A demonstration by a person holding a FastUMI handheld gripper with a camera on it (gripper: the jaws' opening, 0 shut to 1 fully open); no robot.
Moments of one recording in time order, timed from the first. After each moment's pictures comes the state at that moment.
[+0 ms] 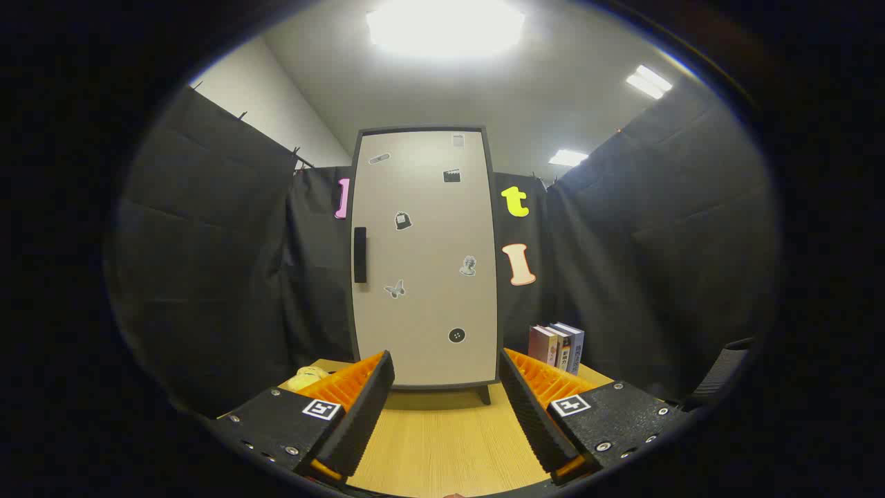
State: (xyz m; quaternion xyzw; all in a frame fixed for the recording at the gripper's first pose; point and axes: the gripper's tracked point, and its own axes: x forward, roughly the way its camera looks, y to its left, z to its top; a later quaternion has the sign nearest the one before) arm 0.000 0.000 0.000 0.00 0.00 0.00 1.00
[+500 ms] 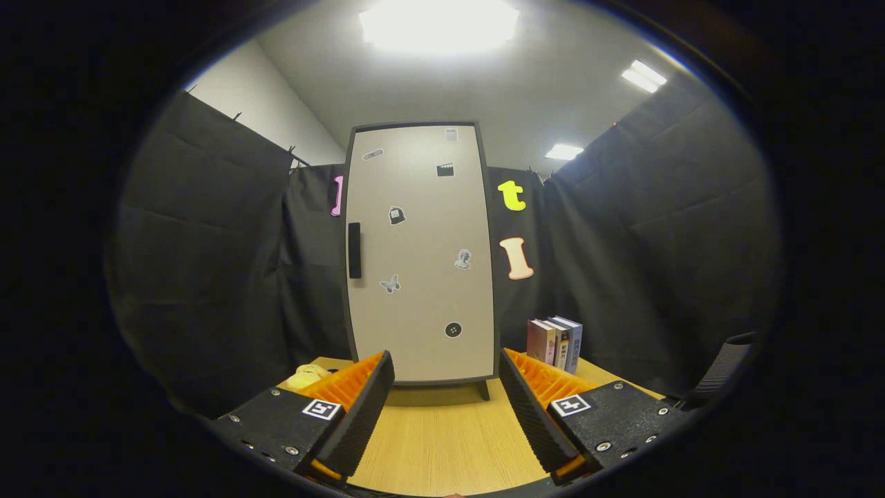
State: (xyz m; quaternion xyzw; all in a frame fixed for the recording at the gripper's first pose) arm 0.002 -0.007 -0.007 0.01 0.01 0.00 1.00
